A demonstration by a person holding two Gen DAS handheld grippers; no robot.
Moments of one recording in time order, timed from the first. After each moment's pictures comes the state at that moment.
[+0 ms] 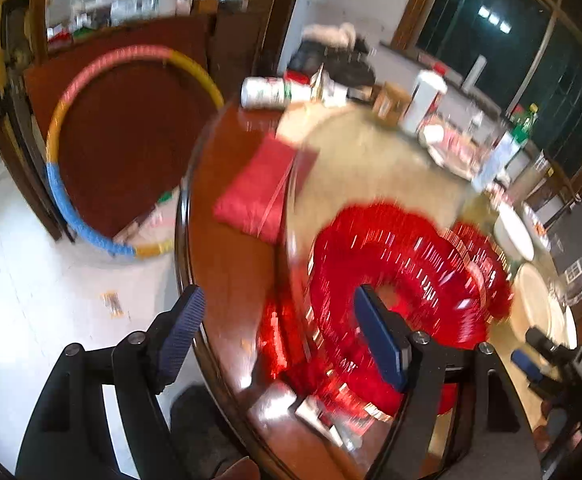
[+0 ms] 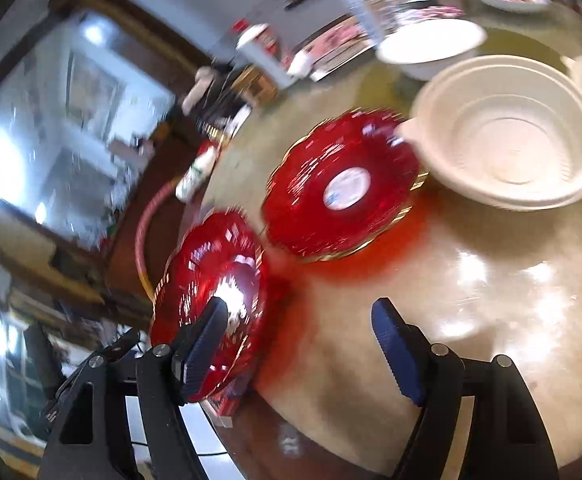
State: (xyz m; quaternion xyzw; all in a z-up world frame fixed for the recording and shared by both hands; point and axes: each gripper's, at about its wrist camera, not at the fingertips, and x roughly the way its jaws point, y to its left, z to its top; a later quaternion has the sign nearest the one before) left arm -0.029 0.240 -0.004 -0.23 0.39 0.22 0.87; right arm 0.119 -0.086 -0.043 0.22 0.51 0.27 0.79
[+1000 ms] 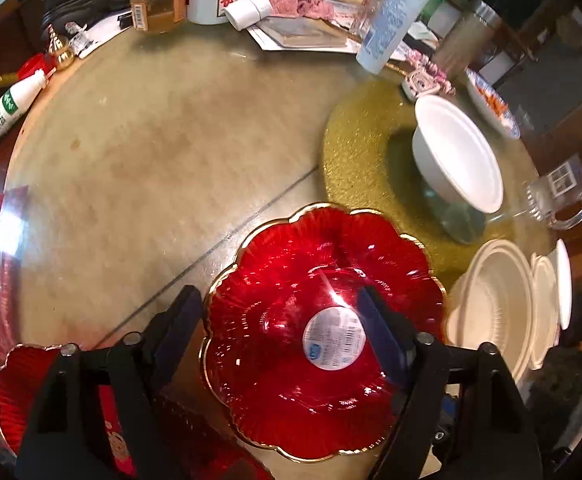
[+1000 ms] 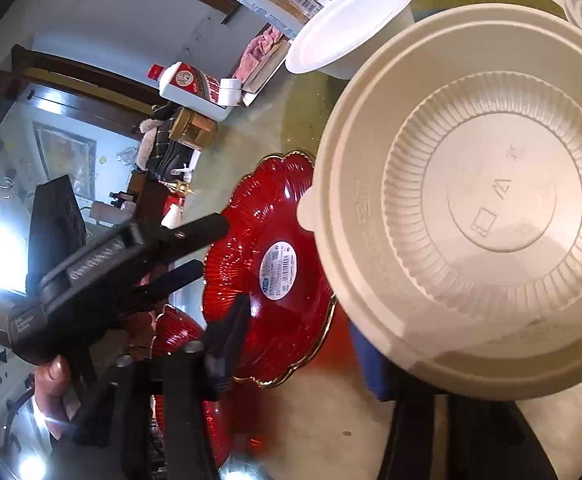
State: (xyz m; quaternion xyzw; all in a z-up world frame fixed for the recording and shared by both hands) left arm 0.238 0.099 -0.057 -0.13 0.58 0.02 0.81; right arm 0.213 -0.096 -0.097 0.30 0.54 0.22 0.75
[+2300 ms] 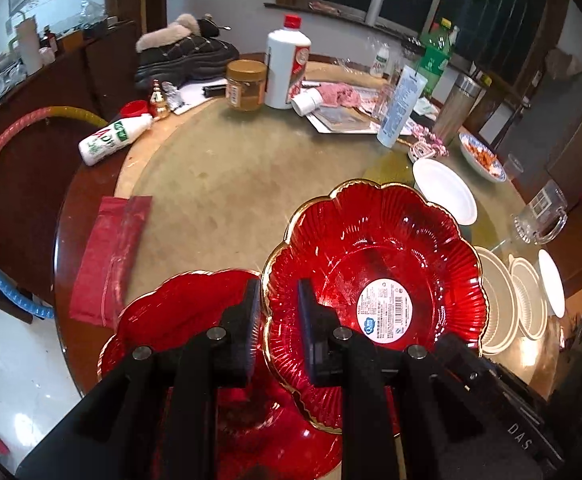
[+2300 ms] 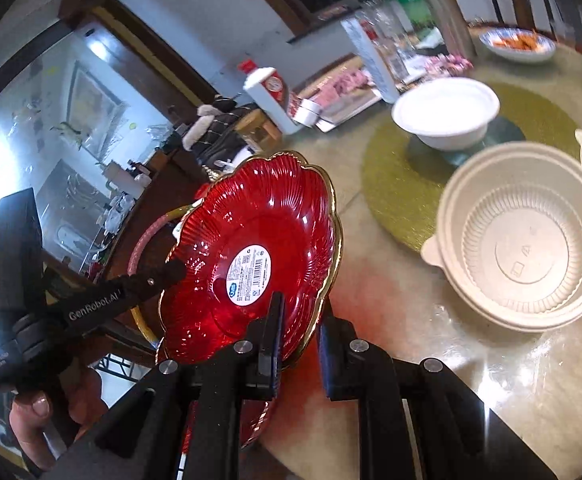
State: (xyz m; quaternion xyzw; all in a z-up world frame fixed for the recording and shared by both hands) left arm 0.121 0.152 0.029 -0.12 0.46 0.08 0.88; right arm 0.140 -0.049 -0.007 0.17 0.45 0.26 0.83
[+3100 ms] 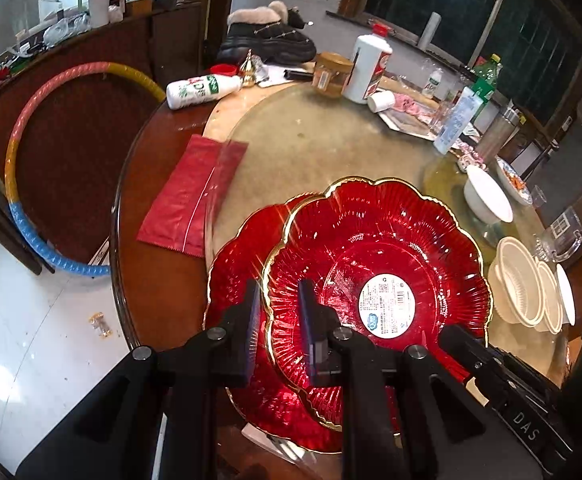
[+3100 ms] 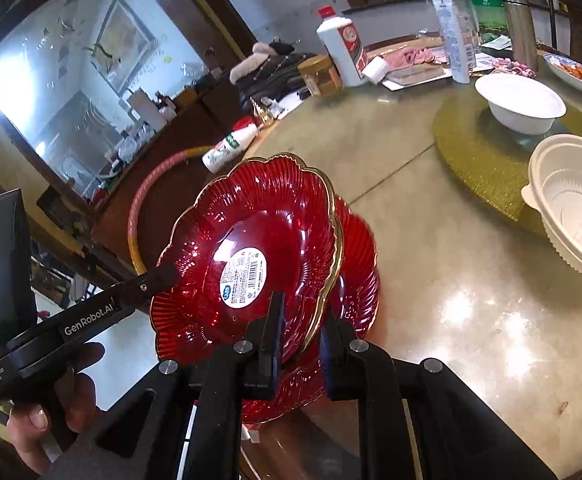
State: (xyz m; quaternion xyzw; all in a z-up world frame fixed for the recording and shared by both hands) left arm 0.034 0.211 -0.011 -0.18 0.44 0.14 0.87; right arm 0.092 0.032 -0.027 0.07 0.48 0.31 0.82
